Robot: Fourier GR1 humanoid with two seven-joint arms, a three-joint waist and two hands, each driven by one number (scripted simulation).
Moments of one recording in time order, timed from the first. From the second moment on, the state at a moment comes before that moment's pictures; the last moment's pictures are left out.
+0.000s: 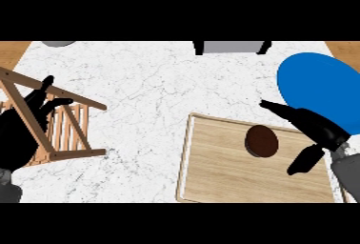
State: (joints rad) left arm -0.11 0.47 -0.03 -1.81 0.58 0.33 0.47; right arm -0.31 -0.63 0.31 -1.33 0.37 0.36 -0.15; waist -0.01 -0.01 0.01
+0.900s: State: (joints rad) left arm -0.09 0.49 -0.03 -1.82 0.58 0.30 0.46; right arm -0.38 -0.54 0.43 -1.27 0.51 0.37 -0.08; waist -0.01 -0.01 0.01
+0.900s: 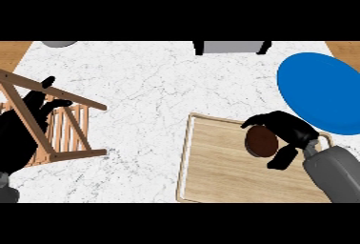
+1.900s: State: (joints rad) left arm -0.07 0.49 -0.01 -1.84 0.57 0.33 0.47; right arm -0.36 -0.43 0.46 -1.38 0.61 0.24 -0.07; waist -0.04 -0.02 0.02
